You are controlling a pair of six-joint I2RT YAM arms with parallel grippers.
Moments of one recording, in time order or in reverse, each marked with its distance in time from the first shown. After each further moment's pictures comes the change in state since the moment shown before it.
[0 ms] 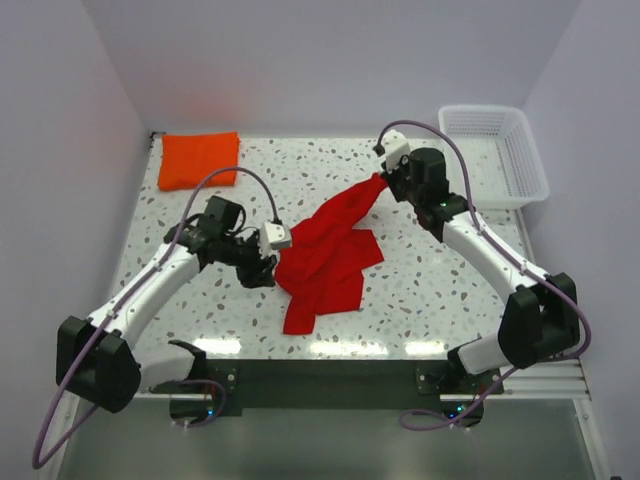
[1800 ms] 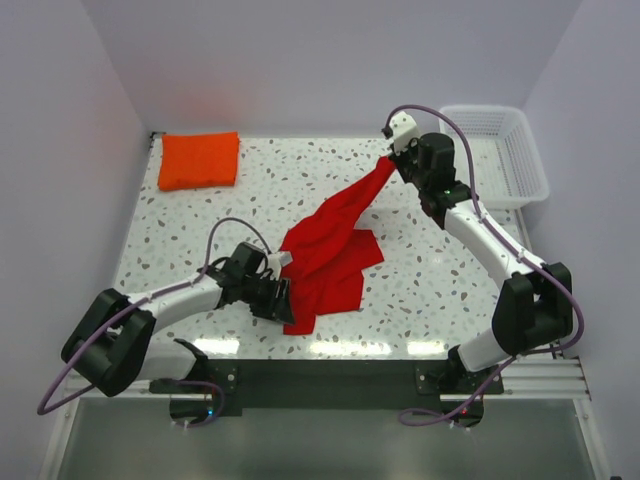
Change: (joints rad) left arm -0.193 0.099 -0.419 0.467 -0.146 -1.041; right arm -0.070 0.060 0.085 0.092 0.023 -0.070
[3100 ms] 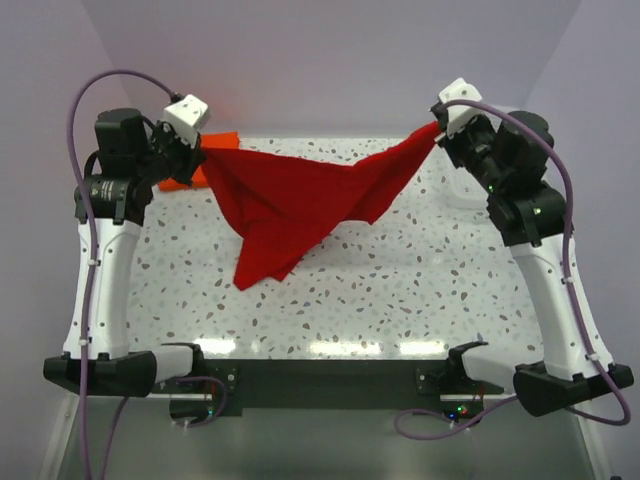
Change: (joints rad) left arm 0.523 -0.046 1.096 -0.496 -0.123 0.767; right arm -0.045 -0.327 0.357 -0.521 -0.127 -0.127
